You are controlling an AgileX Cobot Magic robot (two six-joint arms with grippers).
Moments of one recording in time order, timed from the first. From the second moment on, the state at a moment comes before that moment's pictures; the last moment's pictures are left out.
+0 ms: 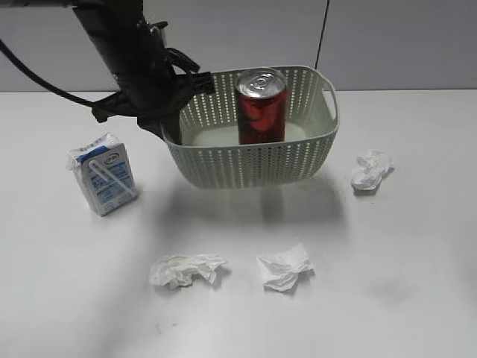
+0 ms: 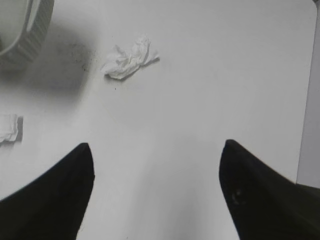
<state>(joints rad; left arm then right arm) -0.49 2.05 -1.70 -0.26 1.07 -0.49 0.37 1.17 -1.20 -0.17 1.09 0.06</state>
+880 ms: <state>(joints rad) -0.46 2.50 -2.29 -0.23 1.24 -0.49 0.37 0.78 -0.88 -0.17 1.03 0.22</state>
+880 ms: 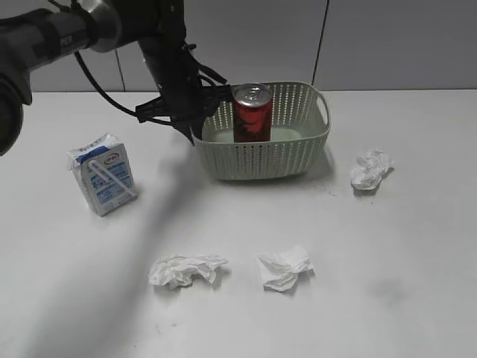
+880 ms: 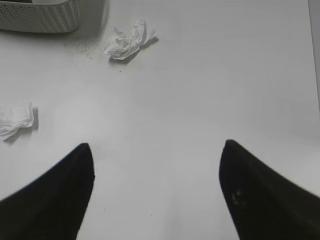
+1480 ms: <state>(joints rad) -0.46 2.49 -2.30 -0.22 1.22 -0.44 0.37 0.78 -0.88 -0.17 1.02 0.23</state>
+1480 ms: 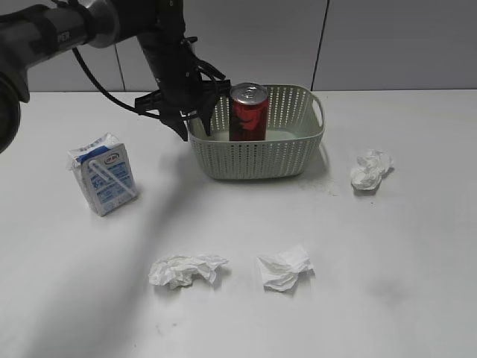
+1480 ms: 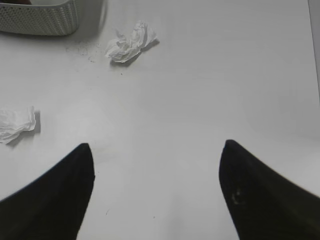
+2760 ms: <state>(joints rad) -0.18 1.88 -2.09 0.00 1.22 -0.18 0.37 1.09 -1.01 -0.21 0.89 0.20</state>
